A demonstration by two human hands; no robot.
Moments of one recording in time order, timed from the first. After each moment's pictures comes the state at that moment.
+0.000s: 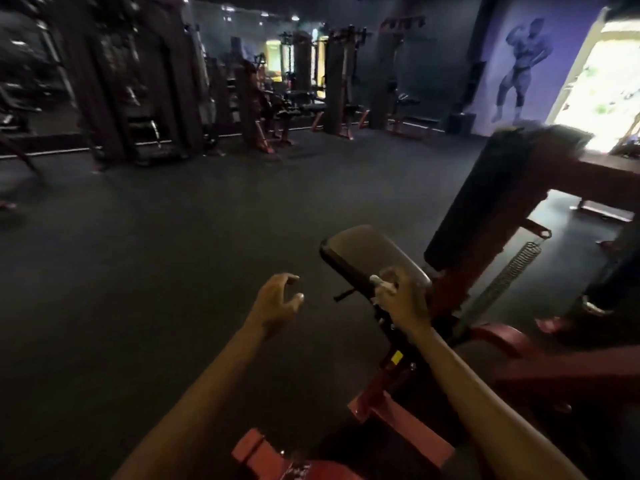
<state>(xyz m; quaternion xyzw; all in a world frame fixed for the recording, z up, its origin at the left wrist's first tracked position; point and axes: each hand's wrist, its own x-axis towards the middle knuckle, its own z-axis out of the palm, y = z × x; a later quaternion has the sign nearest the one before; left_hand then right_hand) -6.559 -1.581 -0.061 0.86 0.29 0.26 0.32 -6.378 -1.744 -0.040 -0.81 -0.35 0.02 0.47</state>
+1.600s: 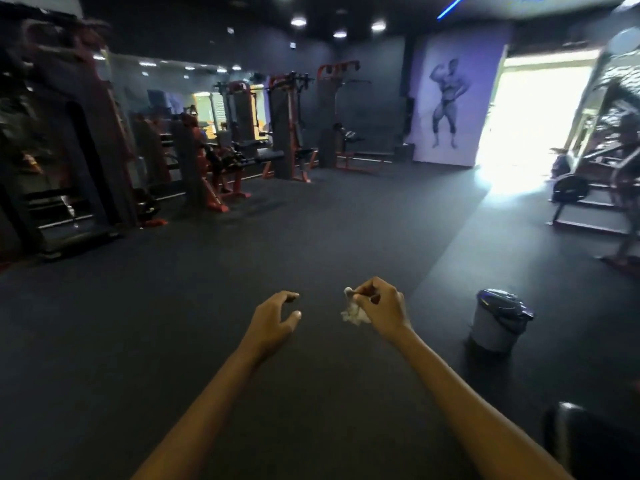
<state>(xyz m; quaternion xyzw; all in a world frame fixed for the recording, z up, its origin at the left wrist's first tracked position) -6.329 -0.816 -0.017 0.89 0.19 0.23 0.35 -6.181 -0.979 -0.013 -0.79 -0.31 -0.01 0.53</state>
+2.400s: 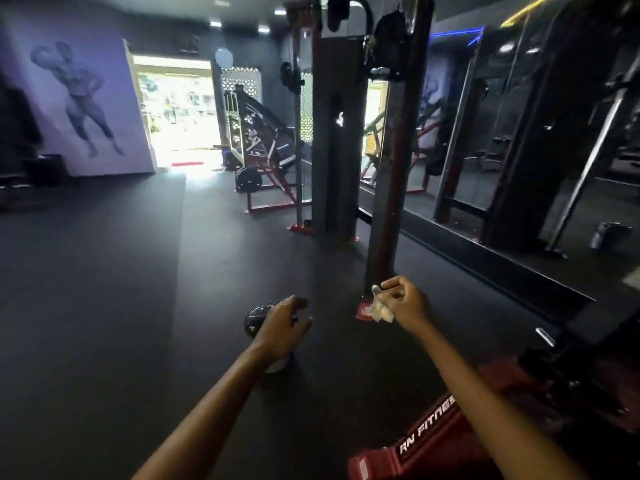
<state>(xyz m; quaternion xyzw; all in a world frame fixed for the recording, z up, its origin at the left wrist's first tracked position) -5.659 -0.987 -0.034 0.84 -0.31 -0.04 0.45 -5.730 -1.229 -0.028 -0.81 0.21 -0.28 0.48</state>
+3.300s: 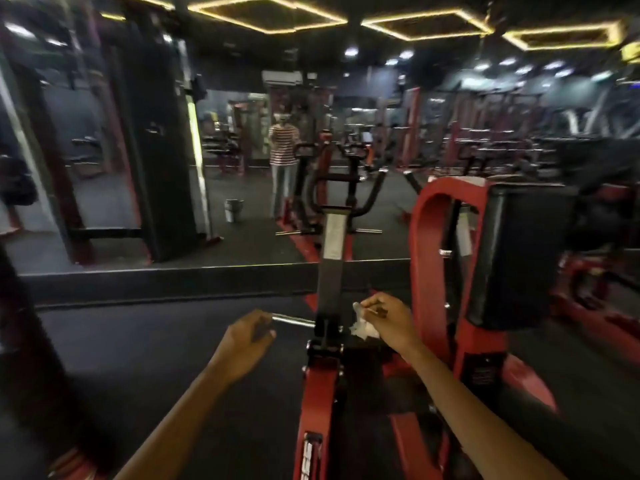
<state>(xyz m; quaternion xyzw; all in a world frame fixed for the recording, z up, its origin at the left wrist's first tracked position) -5.437 -1.514 -0.014 0.53 -0.72 -0.23 0.37 -5.717 -1.511 -0.005 -0.57 0.60 -0.50 0.25</state>
